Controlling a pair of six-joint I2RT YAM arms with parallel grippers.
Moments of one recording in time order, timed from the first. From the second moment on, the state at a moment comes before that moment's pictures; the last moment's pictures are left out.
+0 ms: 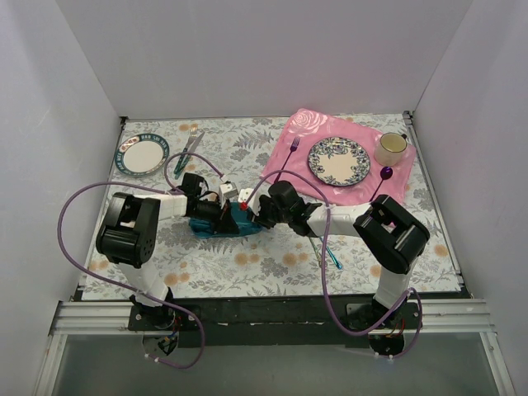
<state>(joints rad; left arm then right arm) -0.23 1.74 0.81 -0.22 0.99 0.57 0.87 1.81 0.93 0.31 -0.25 -0.49</state>
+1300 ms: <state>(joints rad) -0.19 1.84 0.90 -0.32 1.07 0.56 0.89 1.92 1.03 0.33 -0.16 -0.57</state>
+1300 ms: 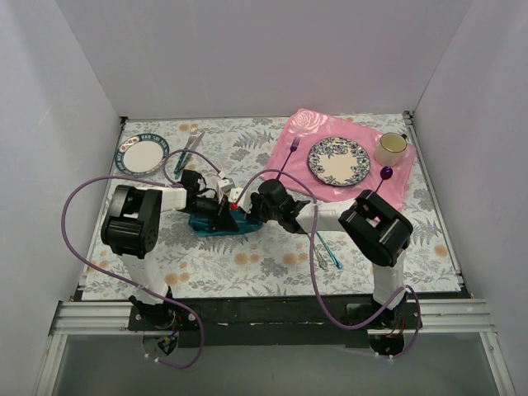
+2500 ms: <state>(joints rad) -0.17 1.80 0.89 -0.38 1.09 0.52 0.86 1.84 0.95 0.36 -0.23 -0.53</state>
